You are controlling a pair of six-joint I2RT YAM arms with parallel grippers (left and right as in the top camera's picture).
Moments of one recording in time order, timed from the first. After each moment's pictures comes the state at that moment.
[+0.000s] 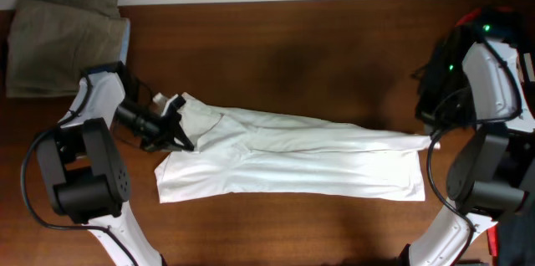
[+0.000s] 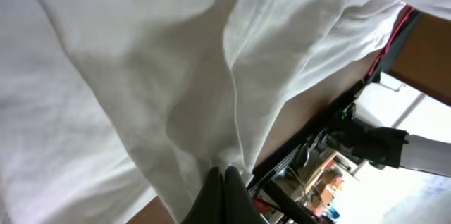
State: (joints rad) left arm 0.18 2.09 1.47 -1.44 0.64 0.34; right arm -0.26 2.01 1.70 -1.62 0.03 0.35
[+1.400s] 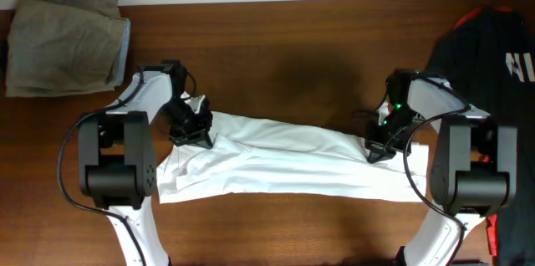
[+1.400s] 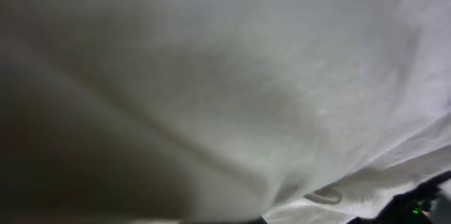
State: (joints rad) left arm -0.05 2.17 1.47 -1.13 0.39 -0.07; right arm -0.07 2.00 1.25 -1.13 -0.23 0.19
